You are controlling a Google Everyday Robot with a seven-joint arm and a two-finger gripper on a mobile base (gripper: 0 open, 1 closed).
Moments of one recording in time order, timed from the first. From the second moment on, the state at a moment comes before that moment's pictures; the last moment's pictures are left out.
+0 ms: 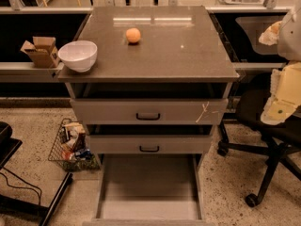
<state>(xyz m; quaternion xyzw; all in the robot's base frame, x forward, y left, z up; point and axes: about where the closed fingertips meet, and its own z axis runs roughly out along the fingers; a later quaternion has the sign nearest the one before) 0.438 -0.217 0.976 -0.60 0.78 -0.03 0.16</state>
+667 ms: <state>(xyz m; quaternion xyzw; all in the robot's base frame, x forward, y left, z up) 0.443 -0.216 0.978 -0.60 0.78 -0.03 0.17</state>
